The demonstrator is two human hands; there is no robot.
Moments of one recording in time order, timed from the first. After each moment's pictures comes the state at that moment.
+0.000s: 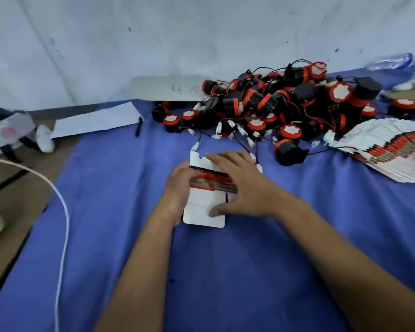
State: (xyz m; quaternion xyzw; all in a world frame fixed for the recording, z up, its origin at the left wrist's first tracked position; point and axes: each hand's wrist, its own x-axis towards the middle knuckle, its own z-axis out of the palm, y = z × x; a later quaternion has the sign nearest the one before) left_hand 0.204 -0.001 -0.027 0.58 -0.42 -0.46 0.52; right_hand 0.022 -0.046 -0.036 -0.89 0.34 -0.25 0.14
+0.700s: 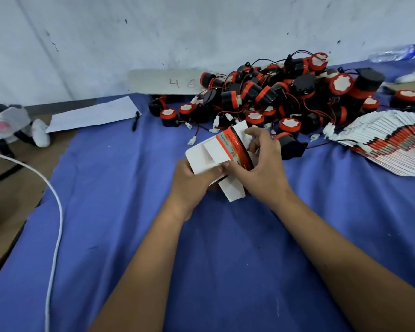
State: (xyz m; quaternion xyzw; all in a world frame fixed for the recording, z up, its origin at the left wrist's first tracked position) left_hand 0.174 -0.002 -0.035 0.49 -0.50 -0.42 0.58; right_hand 0.010 -0.045 -0.038 -0.70 0.46 -0.50 0.23
